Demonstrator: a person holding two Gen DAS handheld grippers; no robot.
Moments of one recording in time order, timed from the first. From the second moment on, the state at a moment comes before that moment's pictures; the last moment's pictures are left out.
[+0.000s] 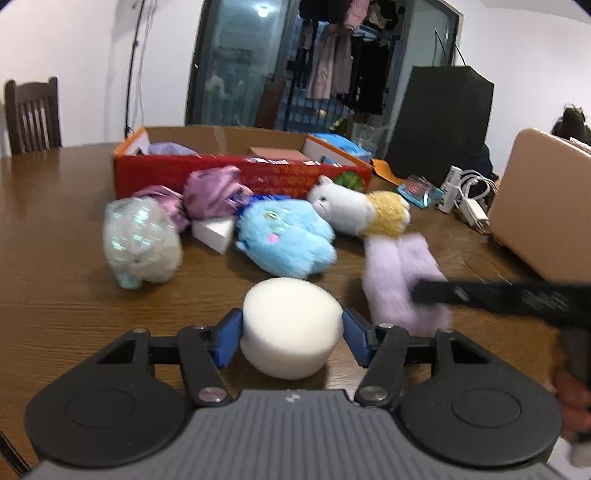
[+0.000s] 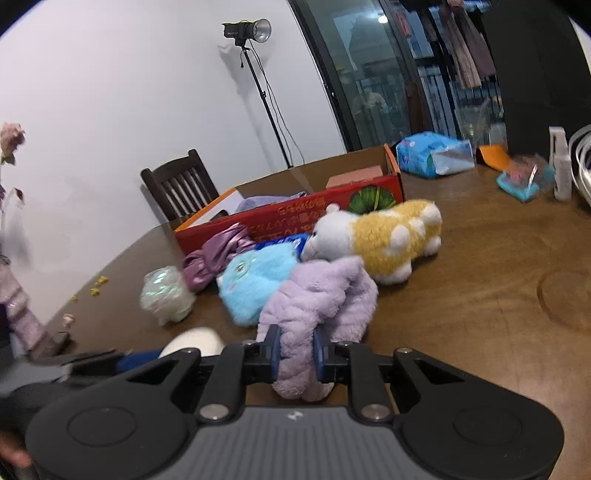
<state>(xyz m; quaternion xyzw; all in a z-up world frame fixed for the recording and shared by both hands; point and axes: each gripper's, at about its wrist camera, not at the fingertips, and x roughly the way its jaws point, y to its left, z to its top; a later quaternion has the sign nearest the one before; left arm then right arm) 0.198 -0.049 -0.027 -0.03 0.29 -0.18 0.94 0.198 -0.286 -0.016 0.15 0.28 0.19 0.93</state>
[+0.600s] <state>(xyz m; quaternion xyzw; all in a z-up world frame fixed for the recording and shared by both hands) 0.170 -0.020 -0.031 -0.03 0.28 -0.14 0.95 0.152 -0.253 -0.003 0.08 0.22 0.20 0.95</state>
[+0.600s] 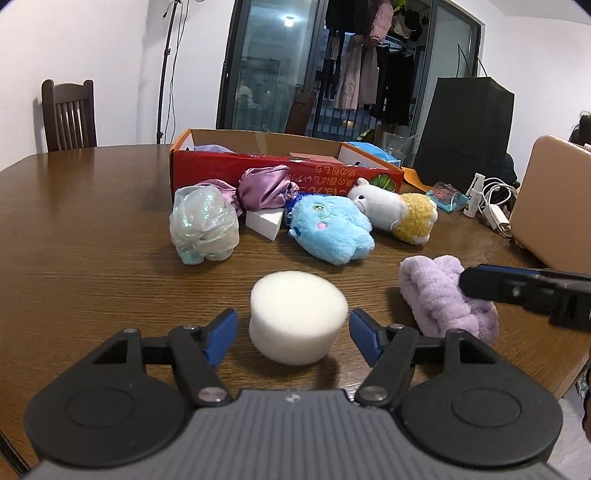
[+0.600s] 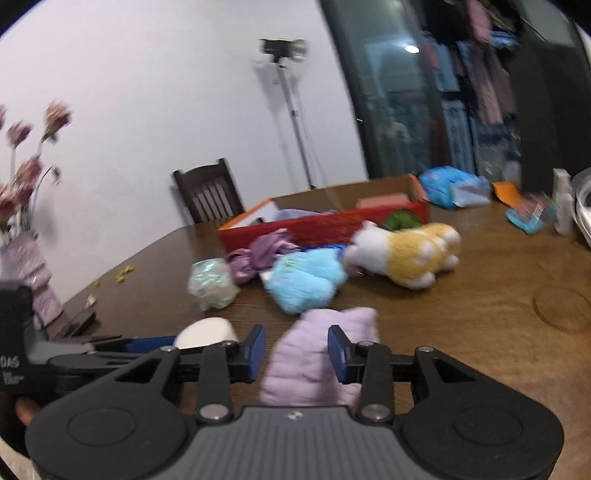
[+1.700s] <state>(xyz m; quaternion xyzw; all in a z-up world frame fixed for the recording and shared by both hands) 0.314 -0.016 -0.017 -0.16 0.38 -0.23 0.88 0.327 -0.251 -0.009 0.14 0.31 0.20 0.92</state>
